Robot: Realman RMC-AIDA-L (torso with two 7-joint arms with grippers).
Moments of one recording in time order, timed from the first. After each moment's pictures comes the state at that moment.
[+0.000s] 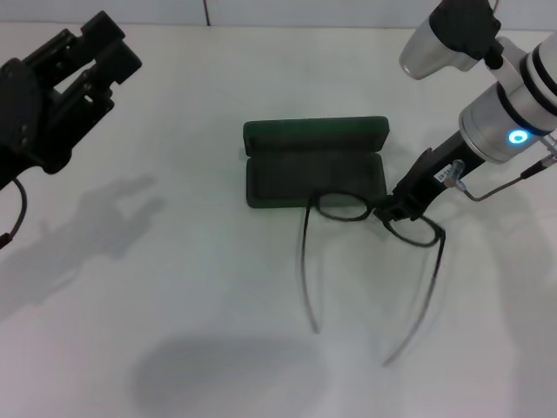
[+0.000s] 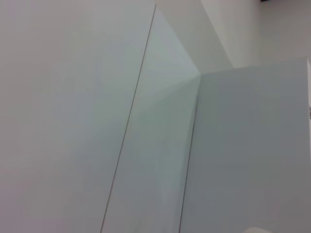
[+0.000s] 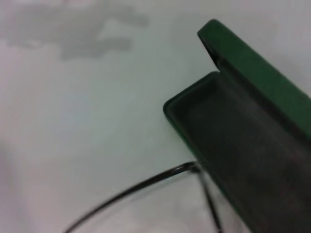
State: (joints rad) left arm -0.16 -2.09 1.03 0.76 1.03 1.80 -1.25; right arm 0.96 2.02 -1.37 -0.73 -2.33 -1.34 2.24
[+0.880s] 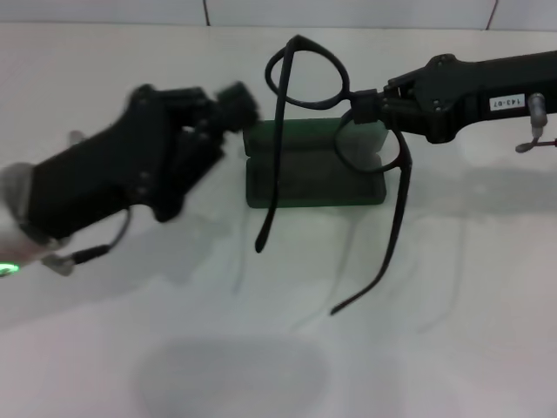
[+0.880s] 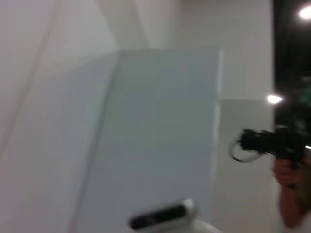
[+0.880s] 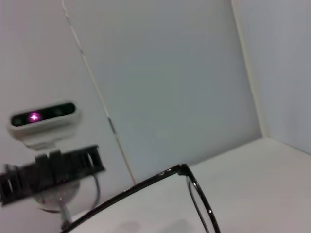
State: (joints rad) left arm -0.38 -2.09 1.06 0.52 1.17 1.95 -1.14; right arm 0.64 2.01 -1.10 -1.01 -1.72 -1.57 1.88
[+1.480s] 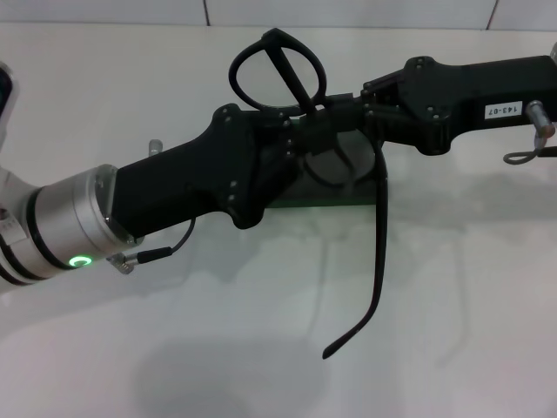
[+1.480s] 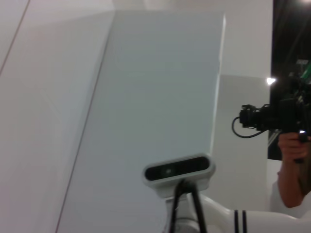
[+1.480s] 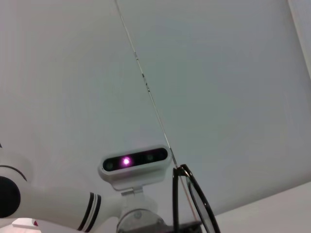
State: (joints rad) left arm -0.51 -2.10 1.16 0.34 1.17 1.86 -1.04; right arm 0.68 2.02 -1.11 -0.91 -1.58 -1.68 1.79
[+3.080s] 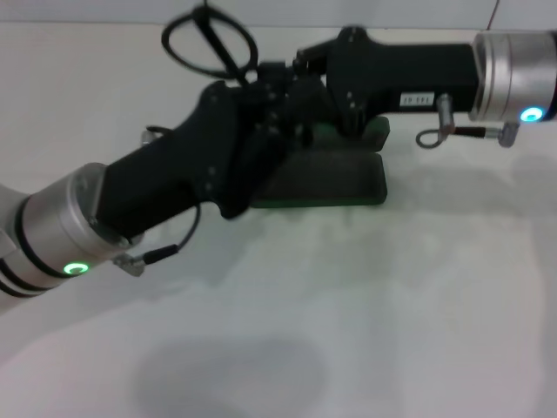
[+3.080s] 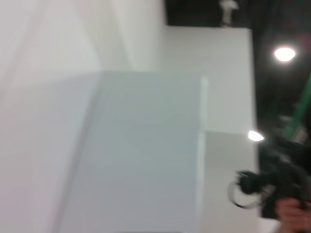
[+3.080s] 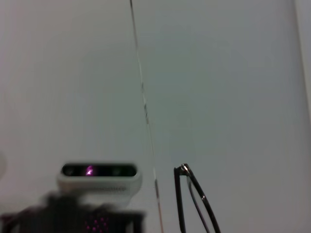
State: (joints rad) left arm -0.50 -2.10 1.43 0.31 0.81 1.94 -1.00; right arm 0.78 2.03 -1.28 -0.64 -1.33 -1.48 1.38
